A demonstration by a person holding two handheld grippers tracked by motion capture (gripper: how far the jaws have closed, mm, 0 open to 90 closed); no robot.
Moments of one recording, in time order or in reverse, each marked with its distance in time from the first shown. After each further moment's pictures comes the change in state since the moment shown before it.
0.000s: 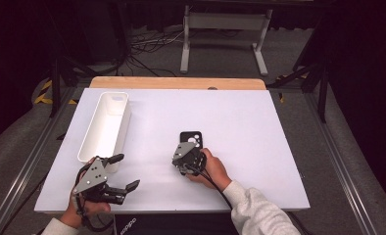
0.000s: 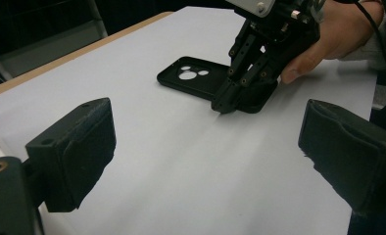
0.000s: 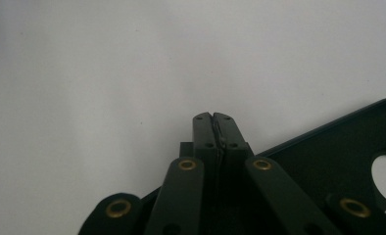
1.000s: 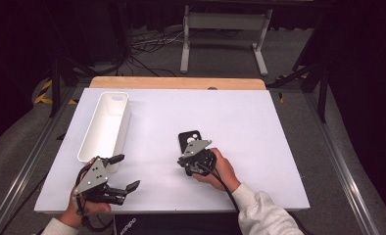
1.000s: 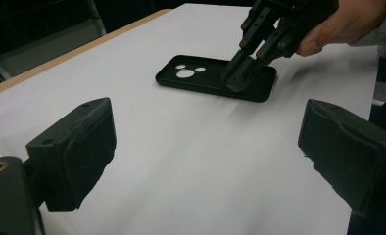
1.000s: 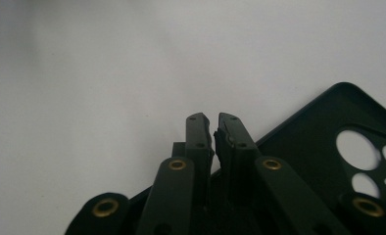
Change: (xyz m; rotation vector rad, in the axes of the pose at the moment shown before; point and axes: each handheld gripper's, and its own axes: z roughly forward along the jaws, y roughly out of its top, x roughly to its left) left arm -0.001 0.000 0.001 0.010 -0.001 0.011; right arm -0.006 -0.011 -0.029 -0.087 0.008 0.066
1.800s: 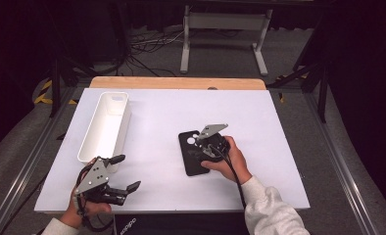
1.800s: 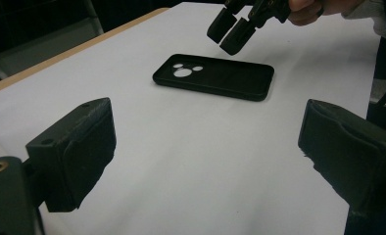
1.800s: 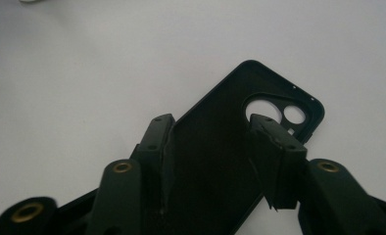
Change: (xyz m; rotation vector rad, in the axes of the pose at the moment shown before) left arm 0.000 0.000 0.000 0.007 -0.011 0.003; right arm -0.040 0.001 -0.029 0.034 -0.074 0.187
